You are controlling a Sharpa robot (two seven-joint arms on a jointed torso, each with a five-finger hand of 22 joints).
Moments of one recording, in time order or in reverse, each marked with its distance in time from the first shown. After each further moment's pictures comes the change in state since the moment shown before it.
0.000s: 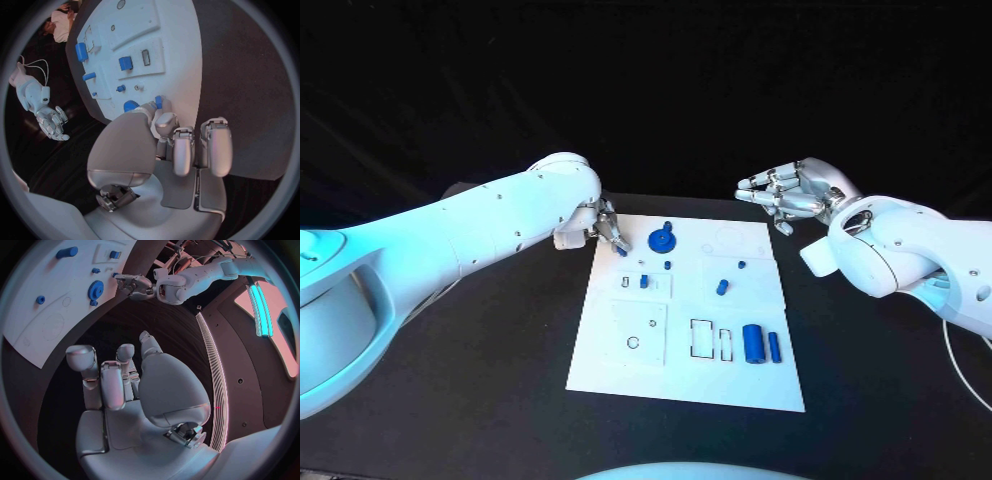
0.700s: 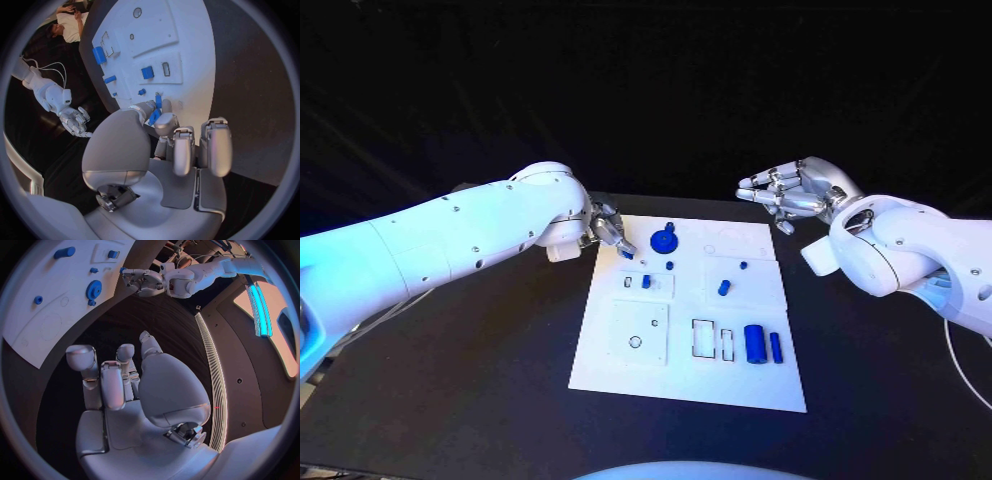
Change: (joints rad) left arm -0.012 -0.173 -0.001 0.286 0.030 -0.135 0.066; left_hand -0.057 -0.059 0.115 -0.046 -0.001 0.003 0.006 0.016 0.011 0.016 -0.009 0.000 0.003 0.000 0.000 0.000 0.000 0.000 0.000 0.000 0.002 0.000; right arm 0.000 -0.005 0.000 0.000 0.000 0.000 0.001; right_hand 0.000 0.000 -0.003 0.003 0.000 0.000 0.000 0.004 0.000 0.000 0.000 0.000 0.000 0.000 0.000 0.000 0.000 0.000 0.000 0.000 -0.004 -0.001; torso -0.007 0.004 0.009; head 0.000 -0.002
